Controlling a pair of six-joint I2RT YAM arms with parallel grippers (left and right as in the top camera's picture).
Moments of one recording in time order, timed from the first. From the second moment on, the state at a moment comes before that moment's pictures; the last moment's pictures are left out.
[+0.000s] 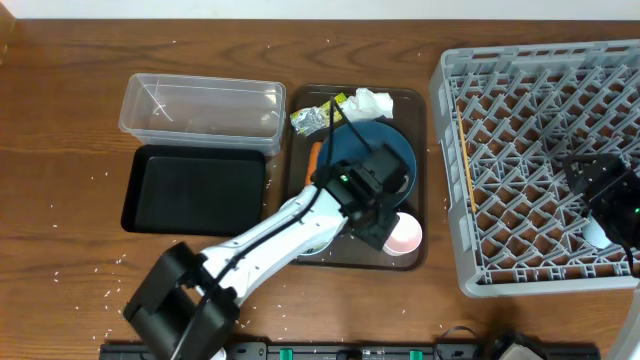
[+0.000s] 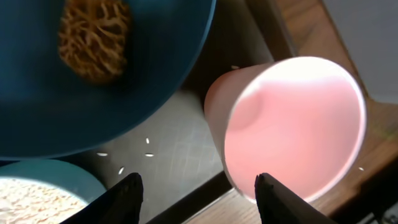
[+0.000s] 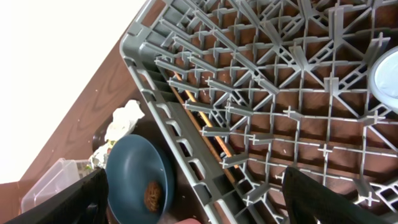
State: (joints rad) left arm -0.85 1.74 1.27 -0.82 0.16 -0.26; right arm -0.63 1.07 1.17 -1.03 -0.52 0.33
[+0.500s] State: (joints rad) left arm -0.91 1.82 1.27 -0.79 0.15 -0.30; right arm -0.63 1.07 1.17 -1.03 -0.52 0.33
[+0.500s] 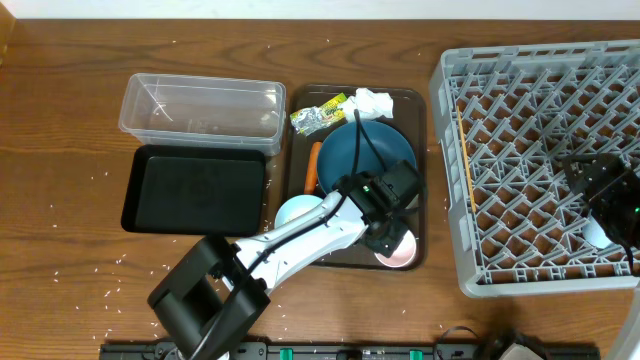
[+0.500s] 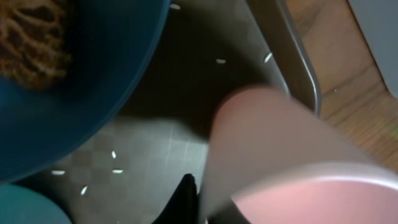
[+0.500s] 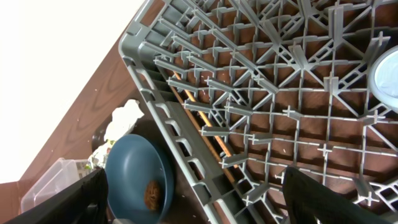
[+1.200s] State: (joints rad) left arm -0.33 1.38 1.38 -0.90 0.73 -0.25; right arm -0.31 1.07 1.17 -0.98 -0.92 -0.02
